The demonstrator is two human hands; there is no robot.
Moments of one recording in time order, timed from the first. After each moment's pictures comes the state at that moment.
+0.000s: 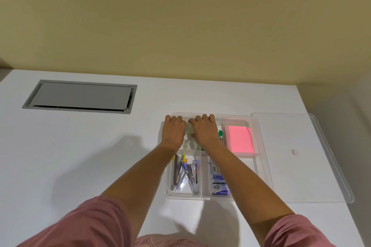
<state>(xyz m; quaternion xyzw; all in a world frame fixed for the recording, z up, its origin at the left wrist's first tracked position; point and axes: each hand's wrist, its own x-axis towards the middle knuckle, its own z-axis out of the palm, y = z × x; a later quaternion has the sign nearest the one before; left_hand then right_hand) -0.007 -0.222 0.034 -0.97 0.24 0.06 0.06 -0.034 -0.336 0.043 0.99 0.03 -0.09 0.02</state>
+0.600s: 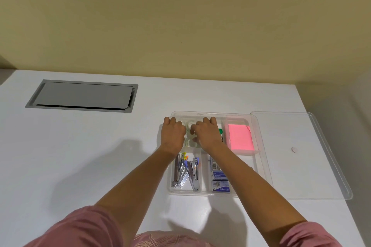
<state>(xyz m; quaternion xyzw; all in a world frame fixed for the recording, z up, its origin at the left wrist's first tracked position) -0.026 -0.213 0.042 -0.97 0.24 0.06 0.06 -0.053 -0.339 0.054 0.99 0.05 -0.11 -0.01</state>
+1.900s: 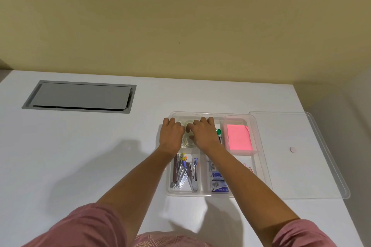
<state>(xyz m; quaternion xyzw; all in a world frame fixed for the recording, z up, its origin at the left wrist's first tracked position) -0.026 -0.214 0.038 -0.97 0.25 0.05 0.04 -0.052 -0.333 0.052 0.99 0.03 -0.09 -0.04</state>
